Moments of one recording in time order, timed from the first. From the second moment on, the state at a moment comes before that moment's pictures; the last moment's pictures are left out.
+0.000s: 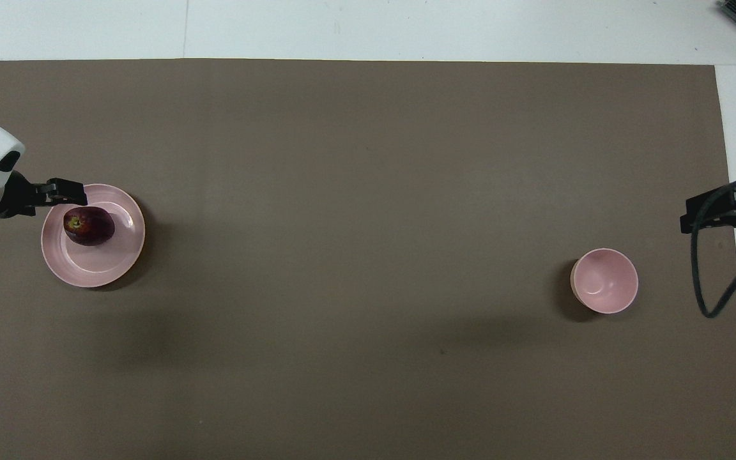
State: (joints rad) left arm 0.18 0.21 -0.05 -1.93 -0.03 2.21 0.02; right arm 0.01 0.02 -0.05 -1.49 -0.02 1.42 0.07
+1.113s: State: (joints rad) left arm 0.18 0.25 -0.06 -2.04 -0.03 2.33 0.02; right arm 0.02 0.02 -0.04 -1.49 -0.02 1.42 0.07
